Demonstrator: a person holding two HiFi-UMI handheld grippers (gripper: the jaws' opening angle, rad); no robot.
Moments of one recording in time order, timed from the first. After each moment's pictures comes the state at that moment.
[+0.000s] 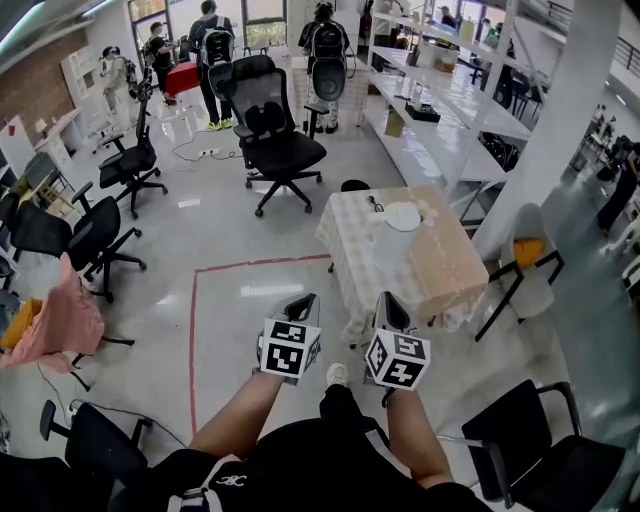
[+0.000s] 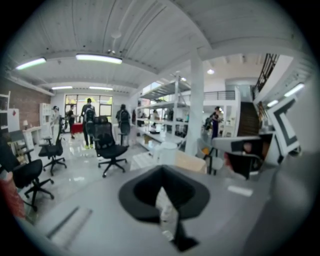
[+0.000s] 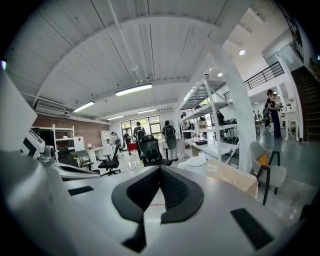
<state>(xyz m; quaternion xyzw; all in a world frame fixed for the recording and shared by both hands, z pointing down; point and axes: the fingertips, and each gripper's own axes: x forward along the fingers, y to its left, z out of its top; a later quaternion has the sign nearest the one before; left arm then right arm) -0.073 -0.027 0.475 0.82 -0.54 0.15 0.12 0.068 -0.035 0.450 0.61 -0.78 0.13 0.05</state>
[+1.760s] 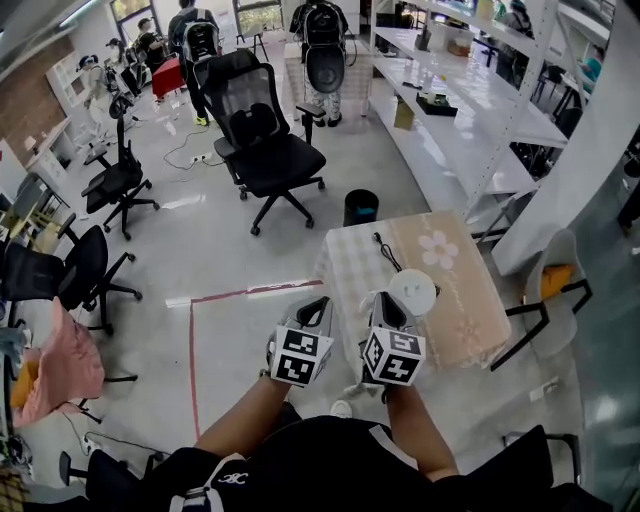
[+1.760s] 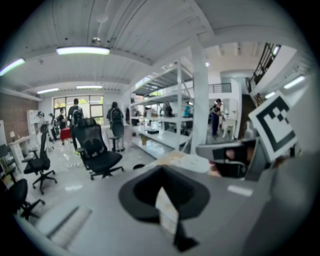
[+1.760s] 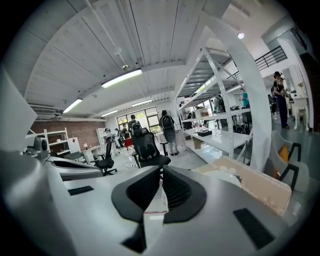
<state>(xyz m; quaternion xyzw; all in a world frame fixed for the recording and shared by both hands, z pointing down) -0.033 -0.337 0.495 0.84 -0.51 0.19 0.10 0.076 -0.360 0.500 0.59 -0.78 0.19 0.07</state>
